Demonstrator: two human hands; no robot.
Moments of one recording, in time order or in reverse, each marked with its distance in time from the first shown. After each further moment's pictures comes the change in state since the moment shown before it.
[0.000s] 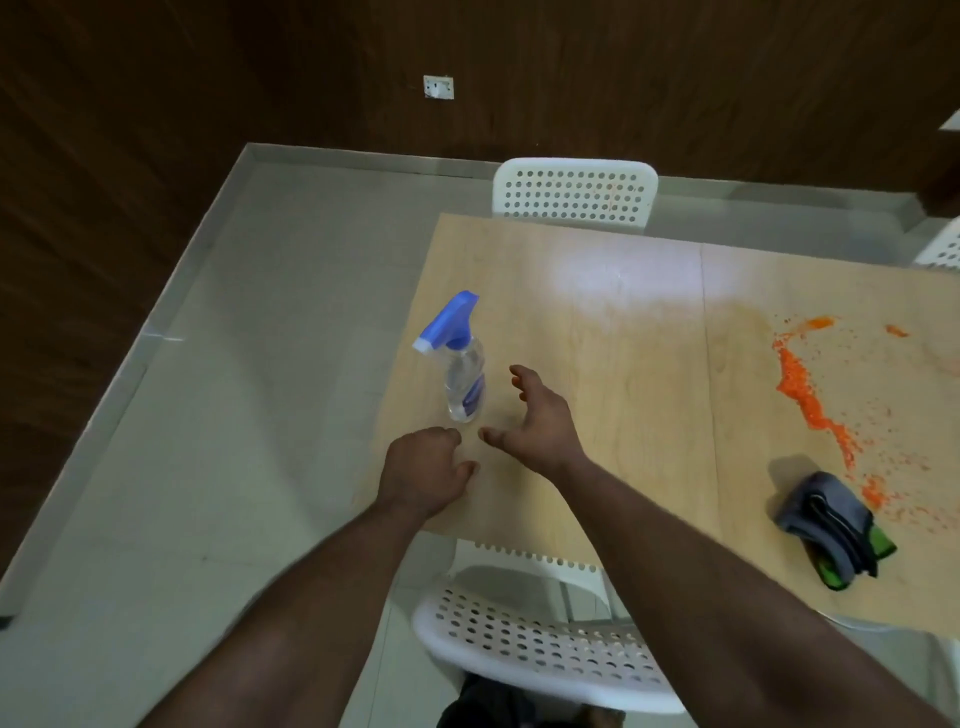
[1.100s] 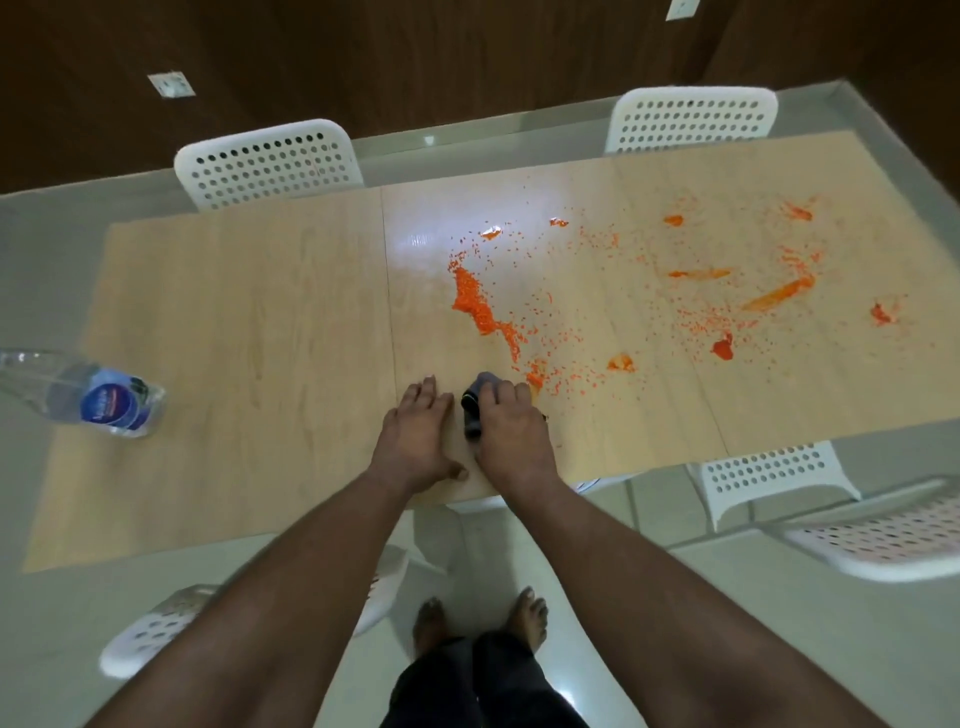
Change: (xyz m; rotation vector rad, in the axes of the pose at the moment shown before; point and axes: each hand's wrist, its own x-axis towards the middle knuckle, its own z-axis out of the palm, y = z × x) left_hand -0.002 0.414 0.089 0.044 -0.245 0.274; right_hand -0.169 0.279 -0.247 -0.582 0.142 0.127
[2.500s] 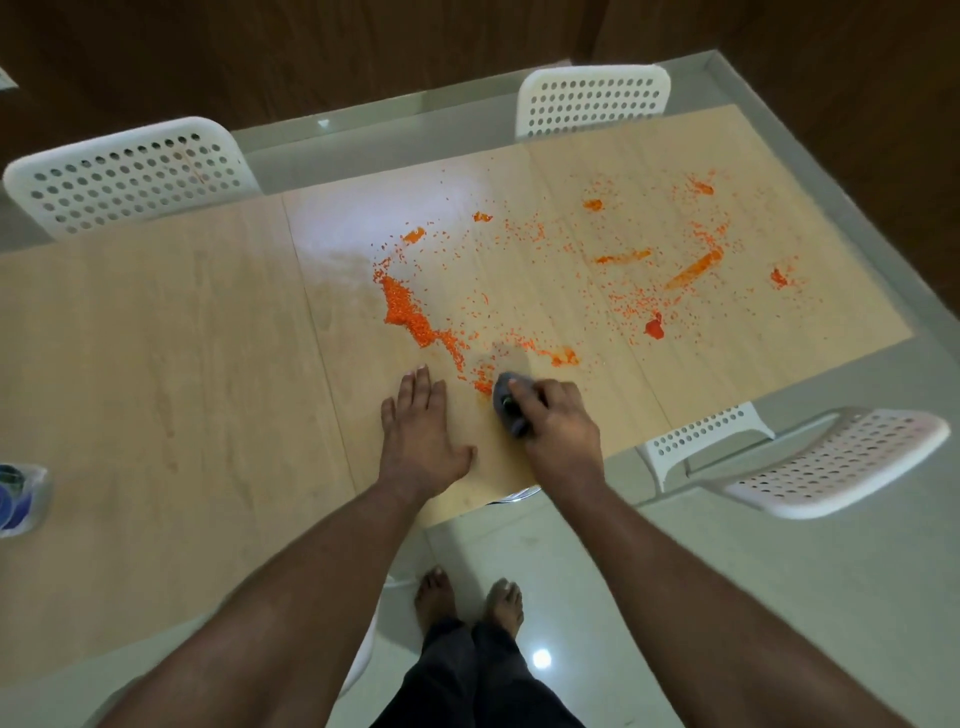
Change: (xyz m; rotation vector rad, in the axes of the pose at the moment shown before) left_hand 0.044 0.048 0.016 -0.026 0.065 0.120; right_hand -0.022 0.092 -0.014 0.078 0.223 0.212
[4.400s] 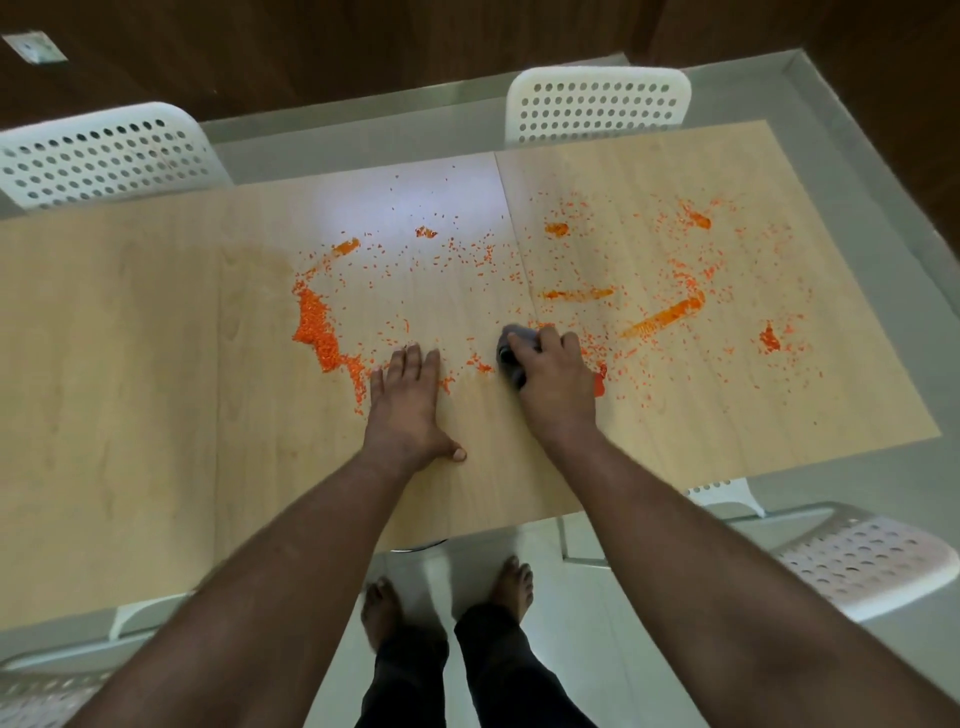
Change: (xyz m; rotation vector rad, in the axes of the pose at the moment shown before) left_hand 0.104 0.147 0.001 0.037 -0.048 -0.176; right_hand 0.149 0.160 -0.023 -0.084 -0.016 -0.117
